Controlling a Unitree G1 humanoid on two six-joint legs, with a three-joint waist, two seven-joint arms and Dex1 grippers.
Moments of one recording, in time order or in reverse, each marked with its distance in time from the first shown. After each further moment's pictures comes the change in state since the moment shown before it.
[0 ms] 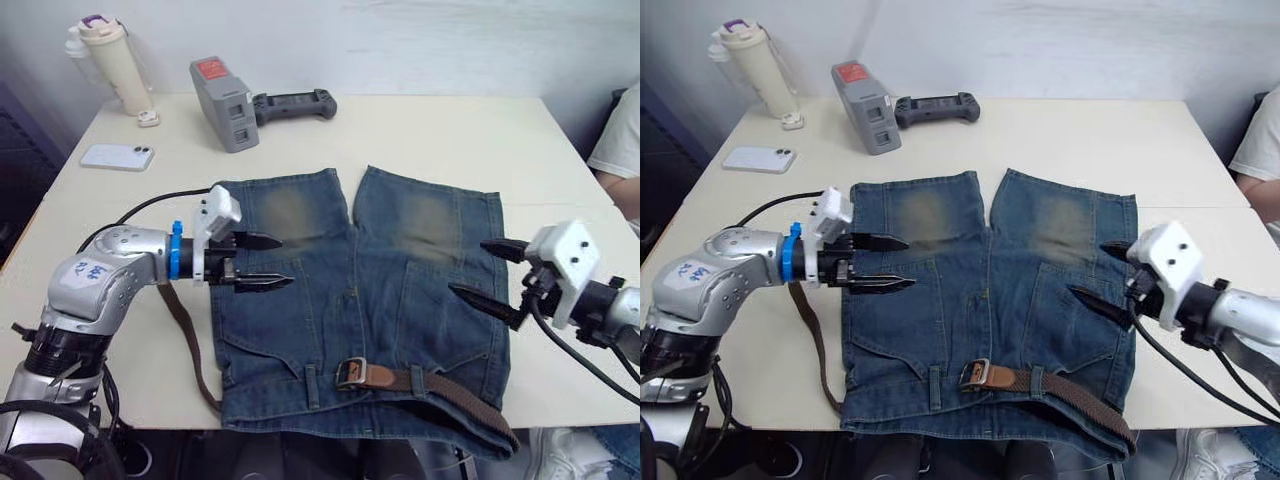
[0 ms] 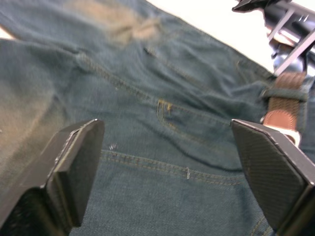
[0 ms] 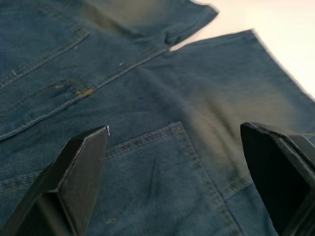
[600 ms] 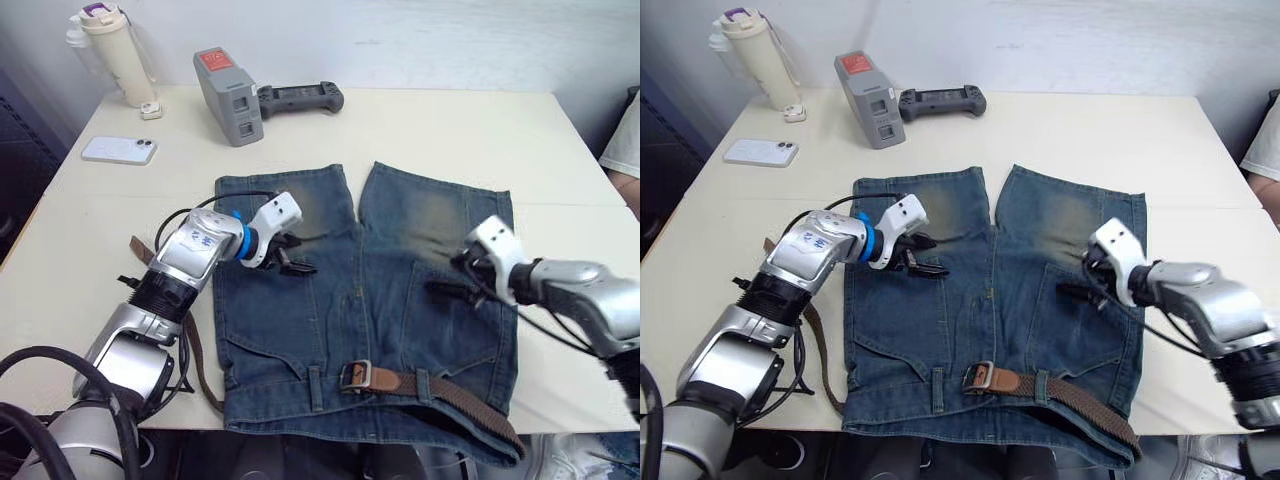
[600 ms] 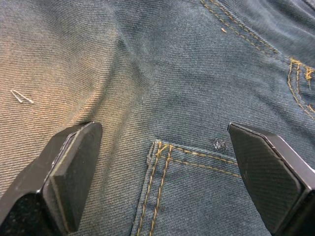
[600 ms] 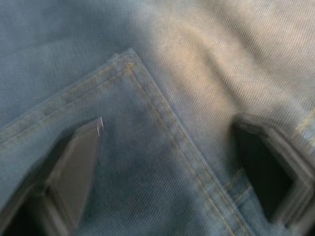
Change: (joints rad) left arm -0.267 -0.265 -0.241 0.457 0.397 -0.050 0.105; right arm -0.517 0.358 0.318 0.491 -0.372 0.339 0.148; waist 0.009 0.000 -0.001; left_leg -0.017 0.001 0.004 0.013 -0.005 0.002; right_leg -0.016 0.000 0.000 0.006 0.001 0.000
